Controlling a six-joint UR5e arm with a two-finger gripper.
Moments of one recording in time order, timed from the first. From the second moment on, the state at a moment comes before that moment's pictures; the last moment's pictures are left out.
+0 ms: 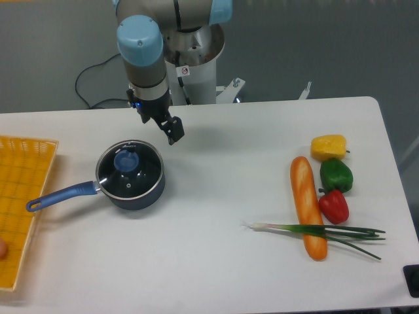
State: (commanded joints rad) arm 2.24 -1.54 -1.99 -1.16 1.56 0.89
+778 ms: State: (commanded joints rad) arm 2.24 -1.55 -1.99 -1.15 1.56 0.74
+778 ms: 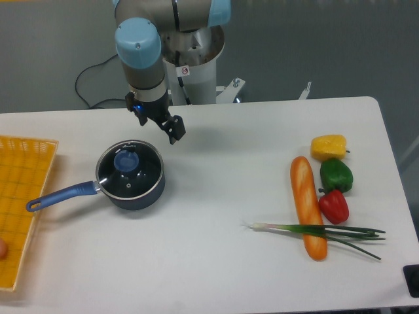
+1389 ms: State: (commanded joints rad) arm 2.20 -1.58 -1.99 -1.08 1.54 0.64
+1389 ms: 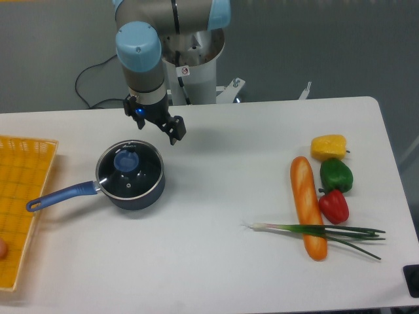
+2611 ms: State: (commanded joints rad) arm 2.12 -1.67 -1.95 -0.99 1.53 0.53
